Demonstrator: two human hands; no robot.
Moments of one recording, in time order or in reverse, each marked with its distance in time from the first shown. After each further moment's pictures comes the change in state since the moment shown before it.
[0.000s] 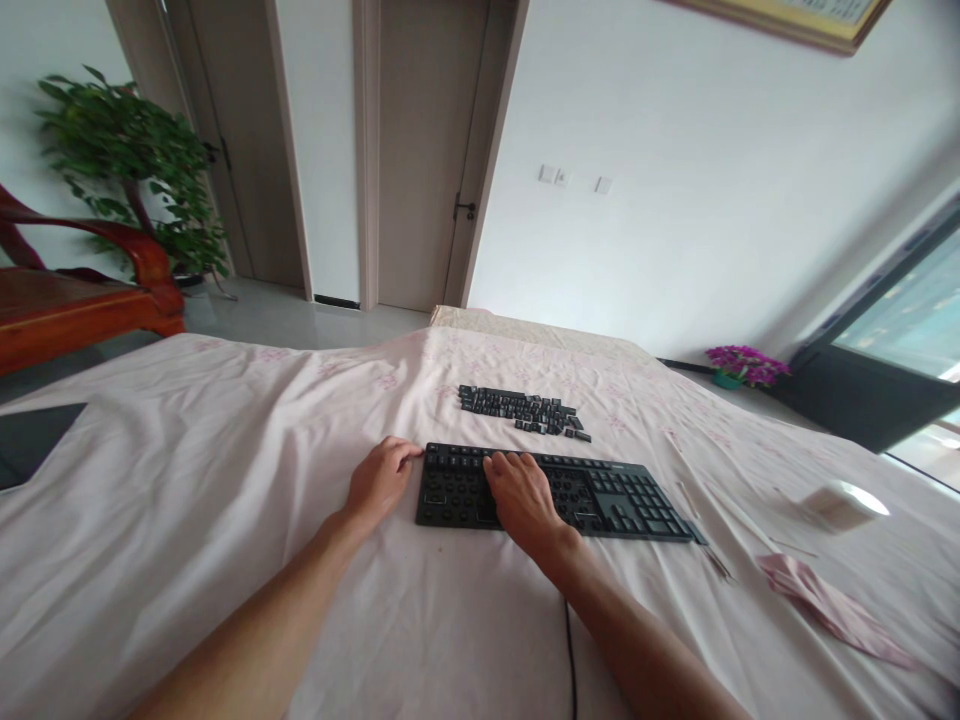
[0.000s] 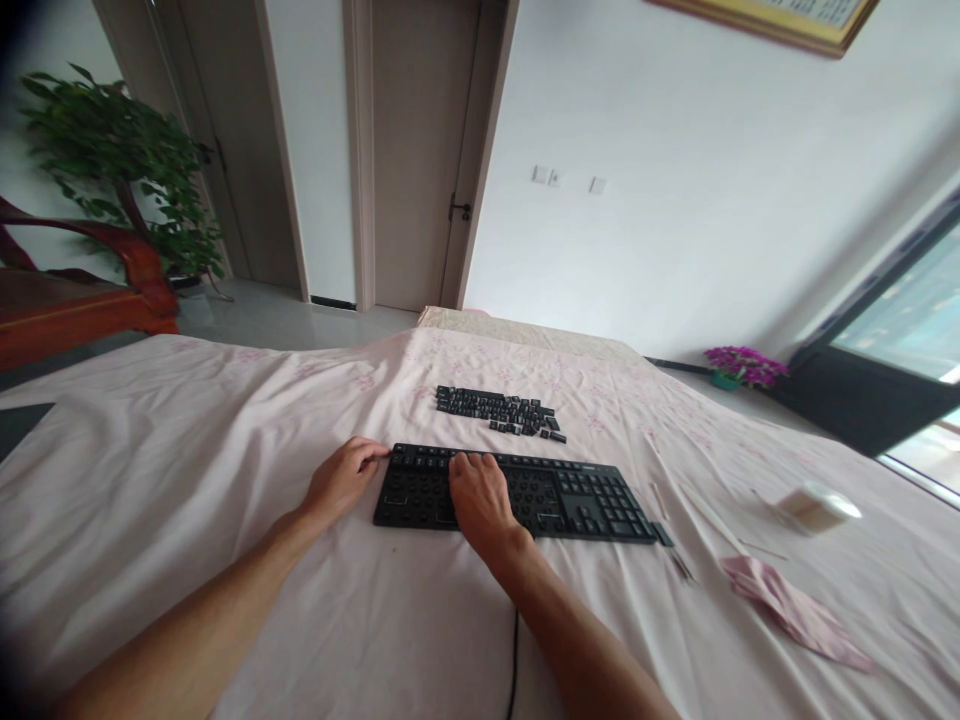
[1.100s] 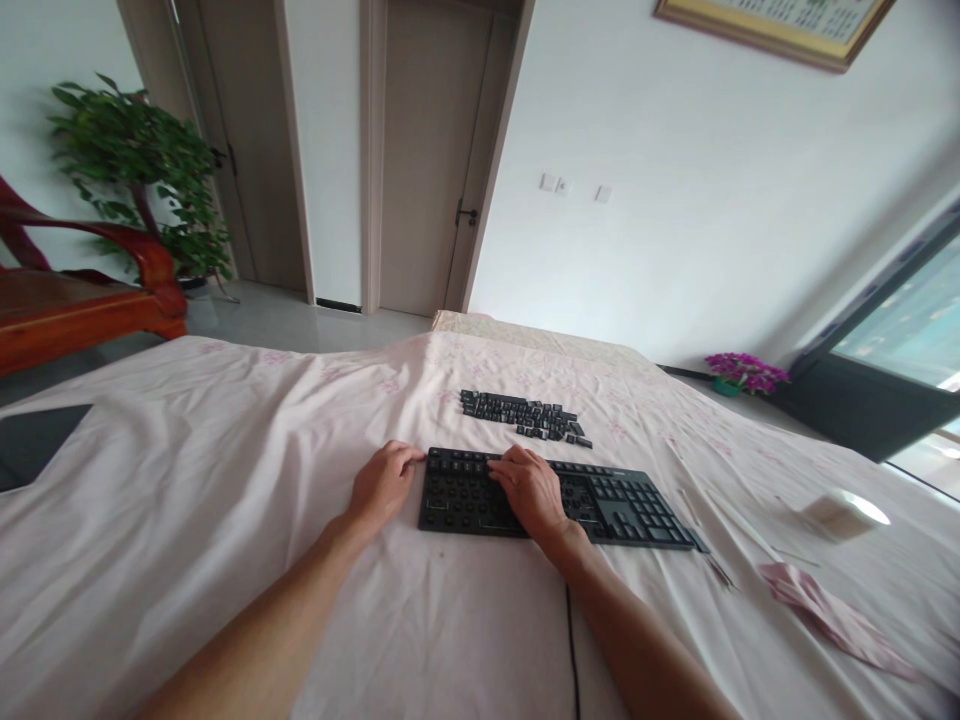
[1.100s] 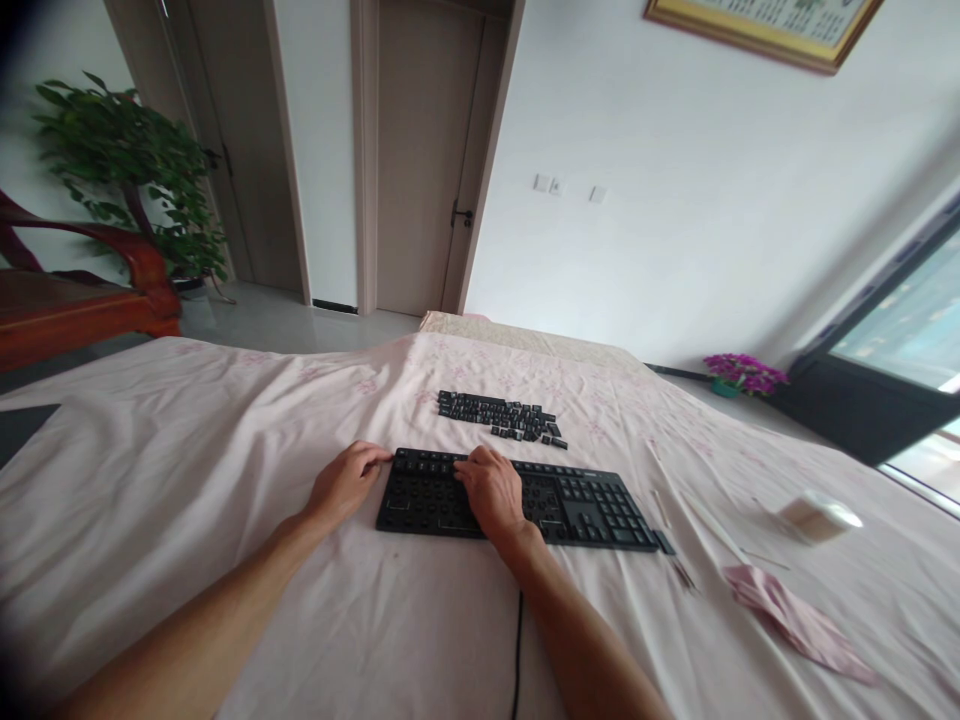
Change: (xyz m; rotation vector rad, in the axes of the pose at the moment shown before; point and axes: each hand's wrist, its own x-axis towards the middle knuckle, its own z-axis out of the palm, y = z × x) left_hand 0.001 -0.003 0.002 -0.022 -0.002 -0.008; right_hand 0.005 0.024 0.022 0.360 0.217 0.155
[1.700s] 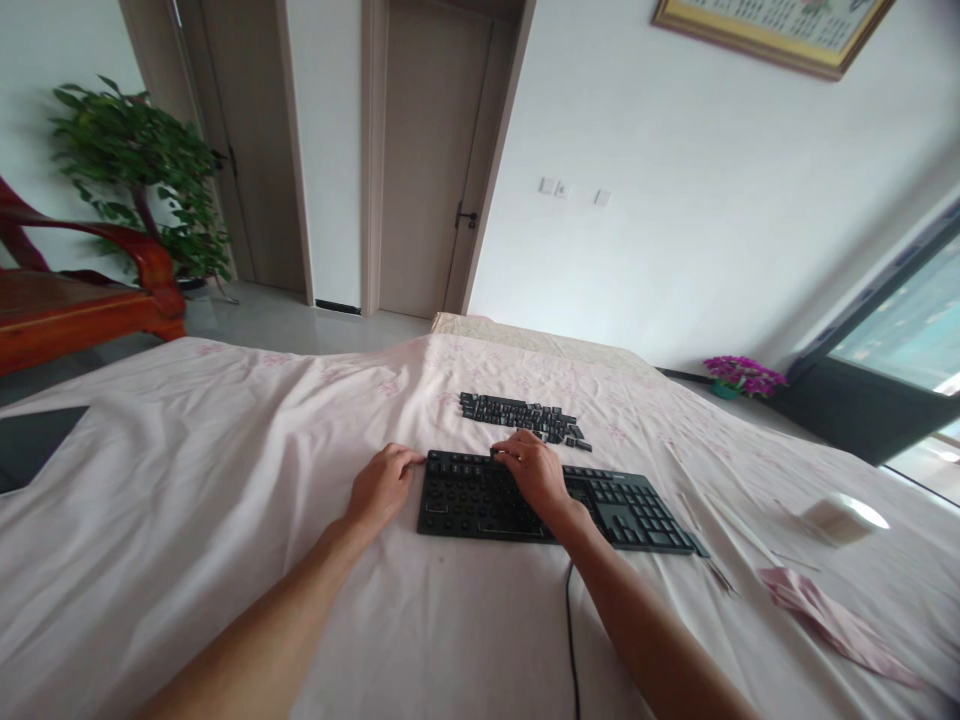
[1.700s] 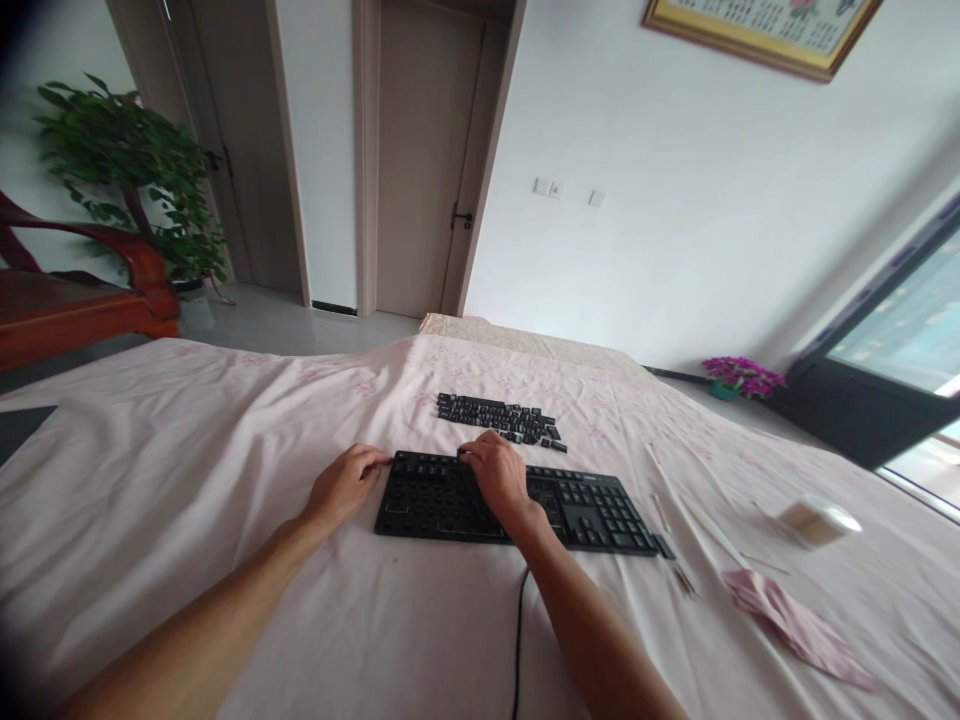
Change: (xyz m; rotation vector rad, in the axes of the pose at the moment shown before) left_hand 0.000 0.001 -0.001 0.011 0.001 0.012; right_hand 0.026 0.022 -0.001 0.141 0.048 0.066
